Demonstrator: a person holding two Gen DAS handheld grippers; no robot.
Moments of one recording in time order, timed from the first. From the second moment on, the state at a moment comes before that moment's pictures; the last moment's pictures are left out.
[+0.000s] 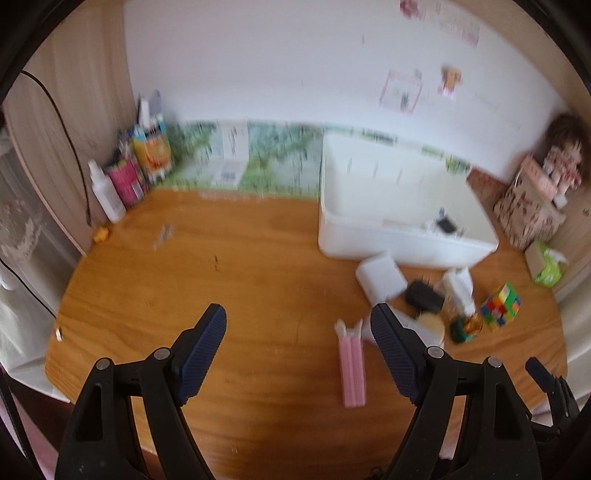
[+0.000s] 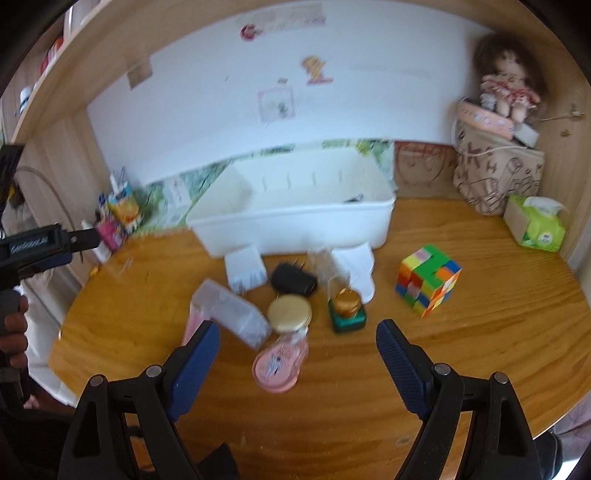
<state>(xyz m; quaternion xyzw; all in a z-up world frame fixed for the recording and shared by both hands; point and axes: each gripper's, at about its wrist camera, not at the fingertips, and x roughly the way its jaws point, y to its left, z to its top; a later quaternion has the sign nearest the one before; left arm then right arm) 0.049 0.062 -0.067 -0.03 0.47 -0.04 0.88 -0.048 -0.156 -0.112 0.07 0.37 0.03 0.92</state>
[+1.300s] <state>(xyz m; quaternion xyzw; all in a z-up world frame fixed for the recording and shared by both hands) 0.119 0.003 -0.194 0.00 0.73 -0.11 0.68 0.034 -0.106 -0.200 -0.03 0.57 0.08 0.81</state>
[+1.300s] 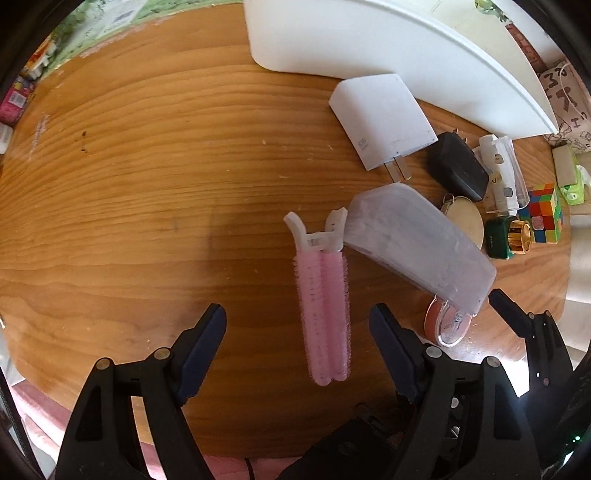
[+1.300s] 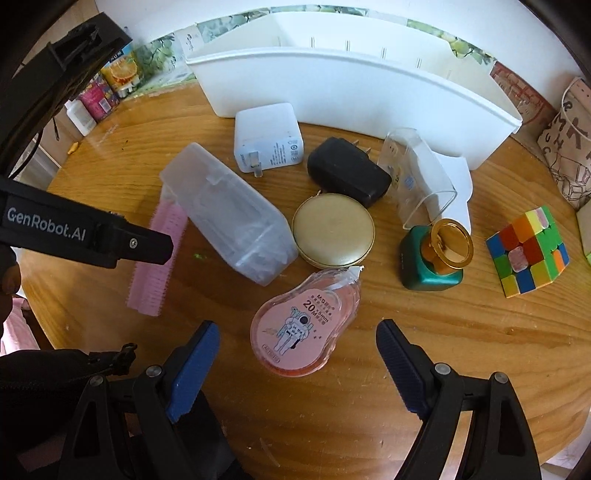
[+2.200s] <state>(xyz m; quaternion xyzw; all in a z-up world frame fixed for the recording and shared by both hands) 0.140 0.015 -0.195 -0.04 0.74 -0.12 0.66 0.050 -0.093 -0.215 -0.05 0.58 0.08 0.81</state>
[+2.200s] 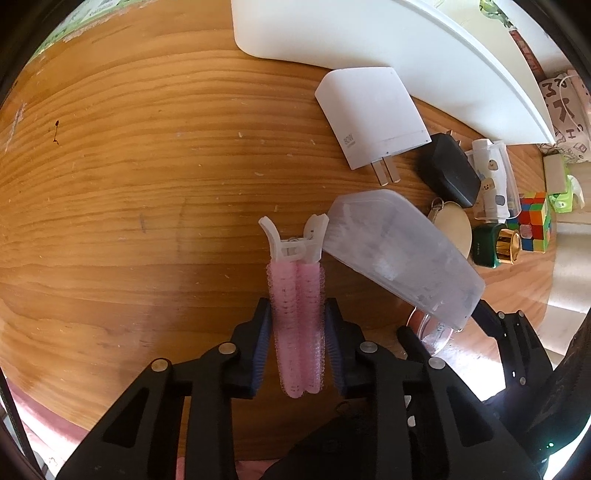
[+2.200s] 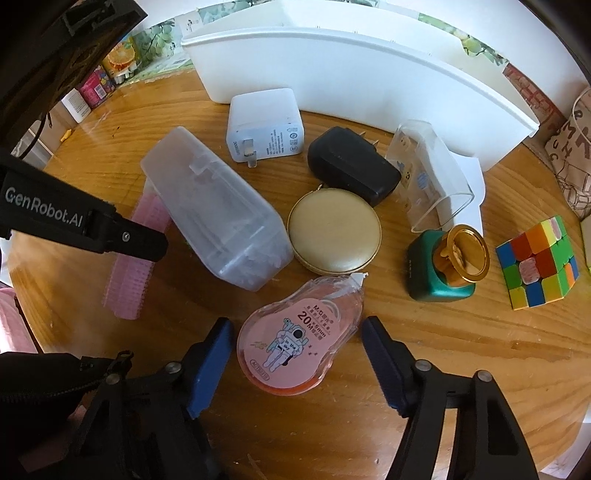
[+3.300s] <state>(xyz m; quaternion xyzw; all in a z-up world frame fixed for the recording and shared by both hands) 0.103 0.049 -0.154 -0.07 0.68 -0.13 0.72 0.010 -0.095 -0.163 -0.07 0.51 0.07 0.85</state>
